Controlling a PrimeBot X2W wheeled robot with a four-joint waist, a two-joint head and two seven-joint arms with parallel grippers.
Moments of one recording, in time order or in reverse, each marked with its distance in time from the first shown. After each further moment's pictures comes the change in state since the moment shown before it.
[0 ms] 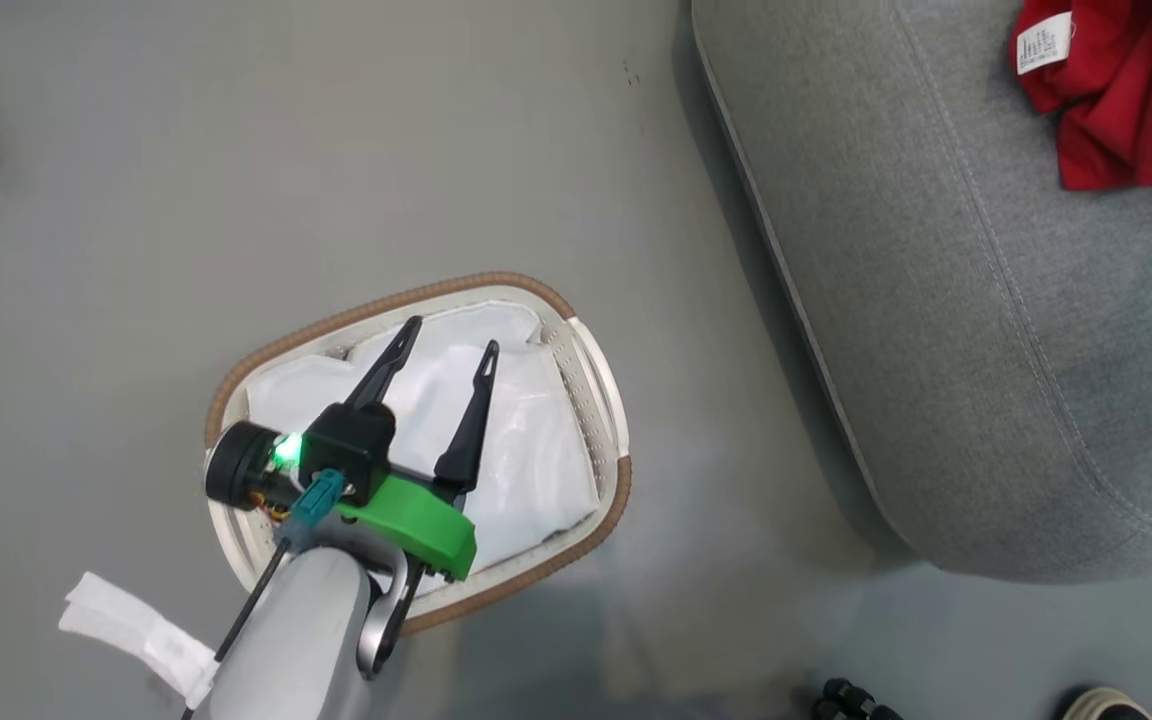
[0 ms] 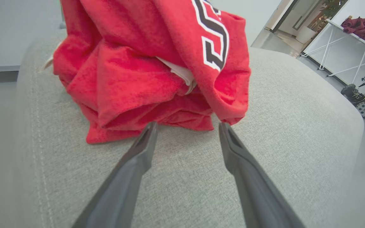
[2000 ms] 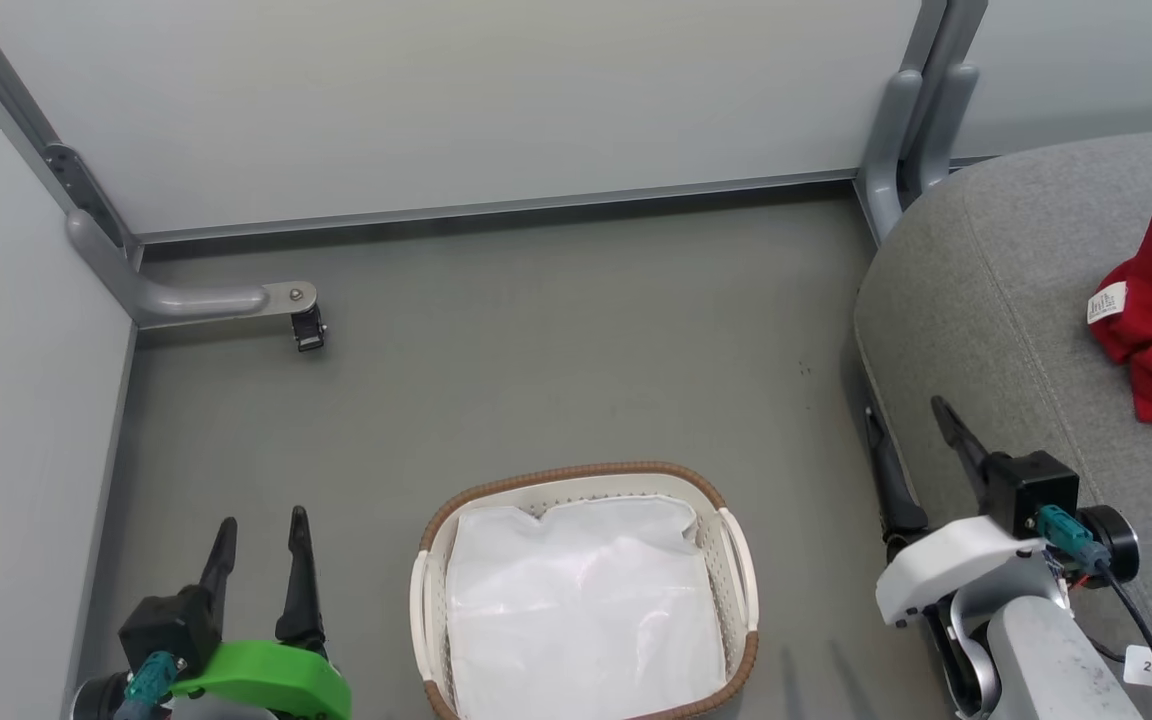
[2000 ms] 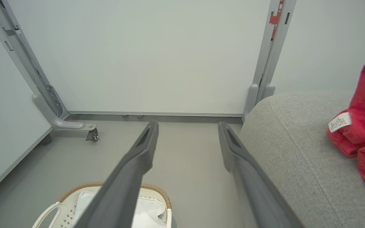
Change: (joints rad) left arm 0.337 -0.046 0.376 -0.048 -0.053 0.042 0.000; right arm 0.353 0.134 0.527 -0.181 0.258 0.000 0.000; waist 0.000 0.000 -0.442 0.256
